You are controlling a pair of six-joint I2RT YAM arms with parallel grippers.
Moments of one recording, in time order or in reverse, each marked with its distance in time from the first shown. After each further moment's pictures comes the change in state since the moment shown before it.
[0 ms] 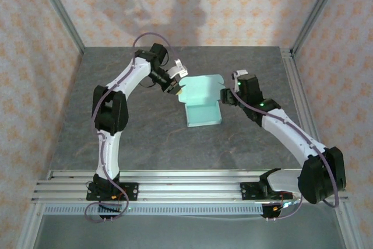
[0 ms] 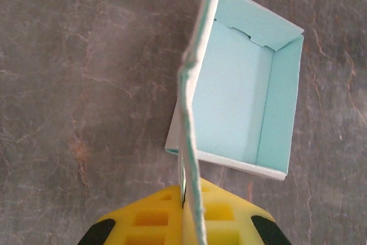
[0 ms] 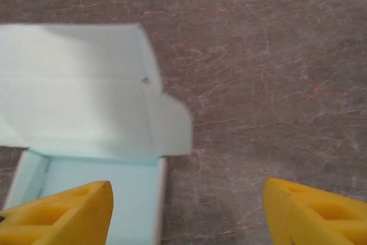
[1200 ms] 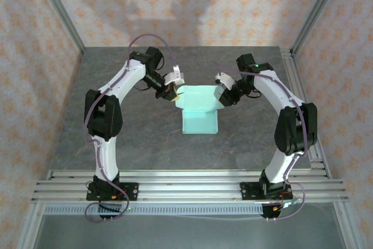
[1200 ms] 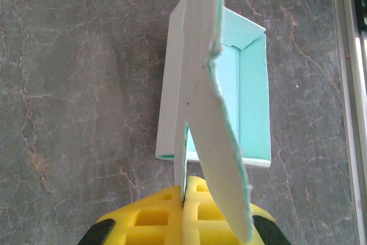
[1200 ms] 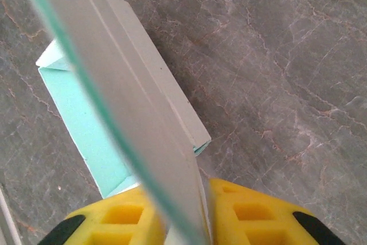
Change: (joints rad) left arm 0.009 -0.097 -0.090 -0.097 0.085 0.314; right arm -0.149 0.502 0.529 -0.697 -0.620 -0.868
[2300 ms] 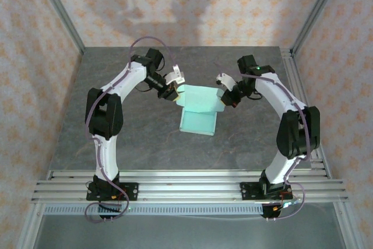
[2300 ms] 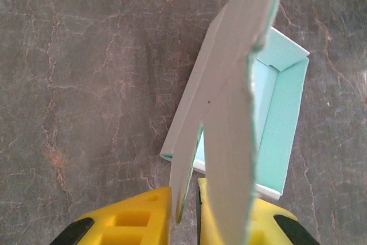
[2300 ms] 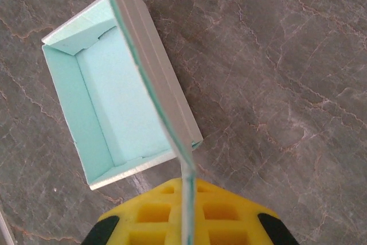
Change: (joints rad) left arm 0.006 0.016 -0.055 0.153 -0.014 -0.135; right arm 0.004 -0.053 -0.056 0.050 0.028 0.038
